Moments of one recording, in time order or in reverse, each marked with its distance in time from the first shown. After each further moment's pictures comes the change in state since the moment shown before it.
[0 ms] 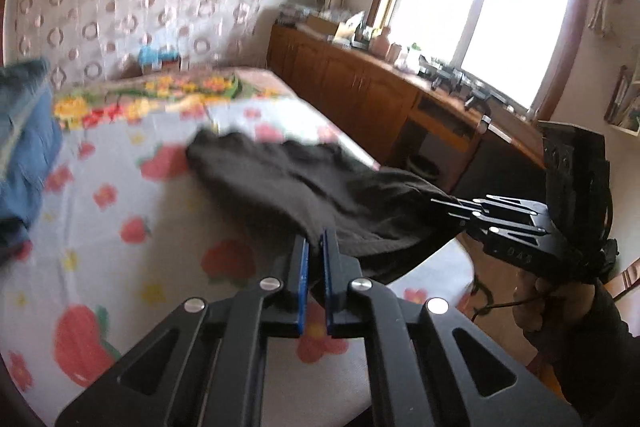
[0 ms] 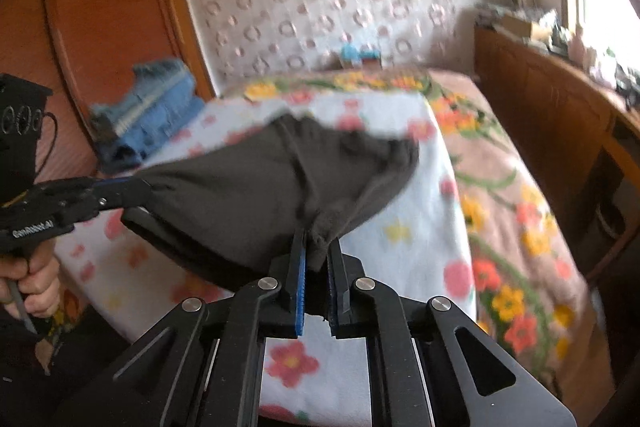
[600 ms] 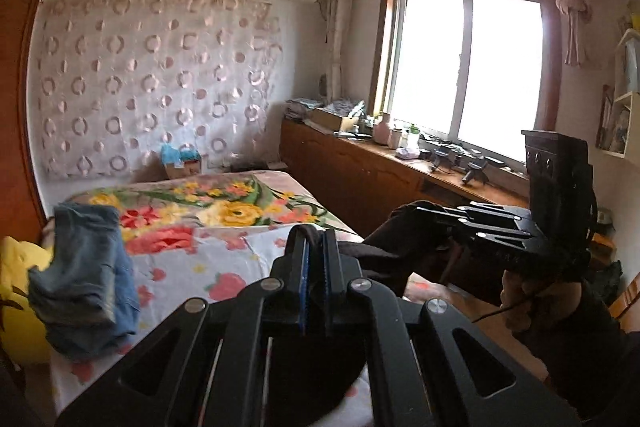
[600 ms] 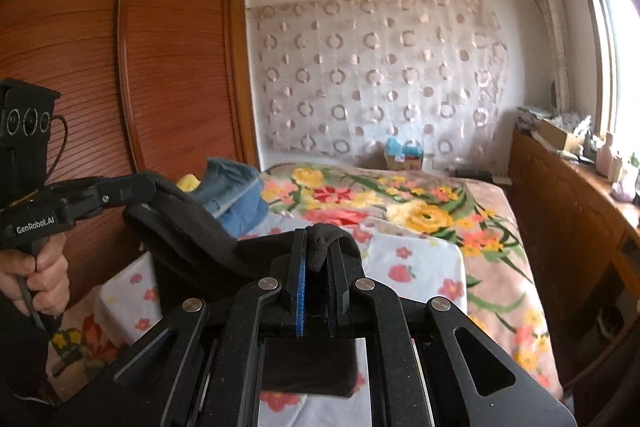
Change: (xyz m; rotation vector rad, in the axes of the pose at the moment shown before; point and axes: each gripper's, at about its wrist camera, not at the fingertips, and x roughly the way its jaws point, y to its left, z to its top) left arm -0.144 0.005 0.073 0.095 -0.291 0.085; right arm -0.087 0.083 0.113 -0.180 -0.249 0.108
